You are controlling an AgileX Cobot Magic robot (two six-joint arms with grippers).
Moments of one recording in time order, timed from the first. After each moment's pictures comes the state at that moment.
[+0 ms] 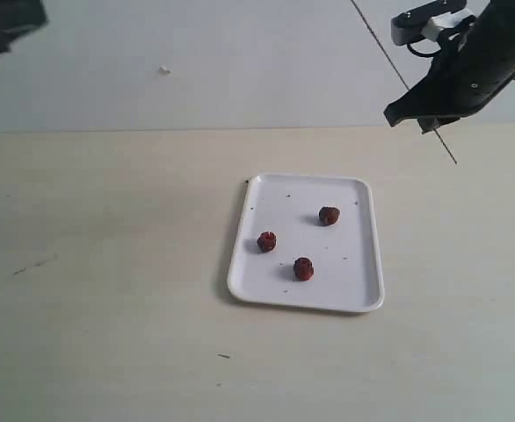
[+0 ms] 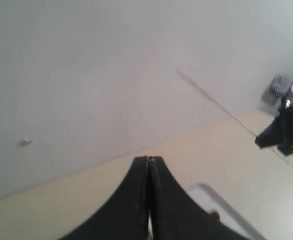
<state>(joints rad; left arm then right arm) -0.08 1.32 -0.86 1.33 -0.65 -1.29 0.01 1.89 -1.48 -0.06 0.70 -0.17</state>
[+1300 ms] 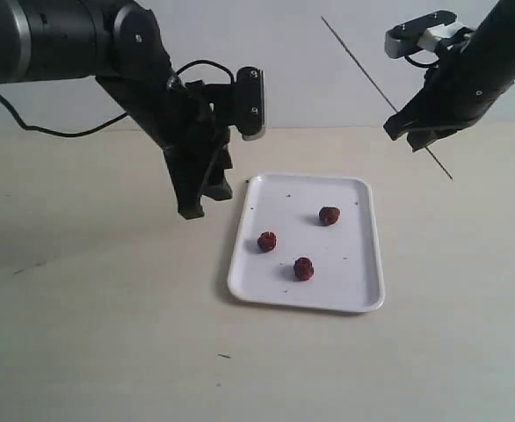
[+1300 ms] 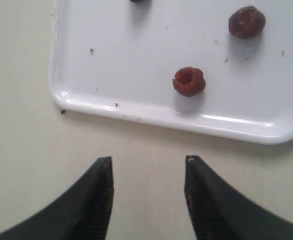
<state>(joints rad) -0.57 2.03 -1.60 -0.18 0.77 1.19 0.00 1.89 -1.48 0.14 0.81 -0.43</state>
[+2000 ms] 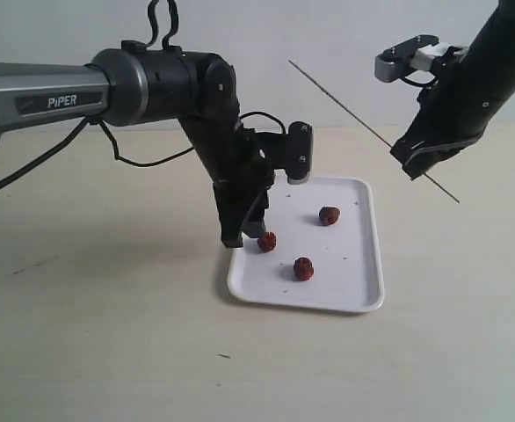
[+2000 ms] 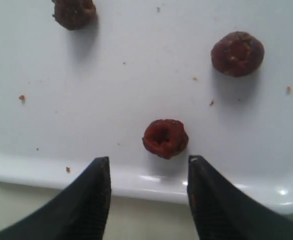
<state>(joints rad) -0.63 2.31 -1.87 -0.18 0.91 1.21 0.00 1.89 -1.48 0.21 0.99 -0.62</state>
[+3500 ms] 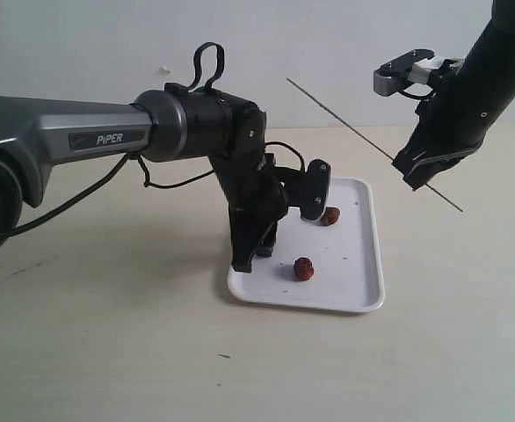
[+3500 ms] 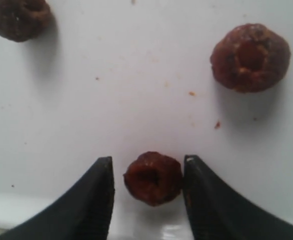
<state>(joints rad) -0.69 2.39 -1.88 -0.04 0.83 1.17 0.00 1.92 -1.48 0.20 1.00 -0.64</state>
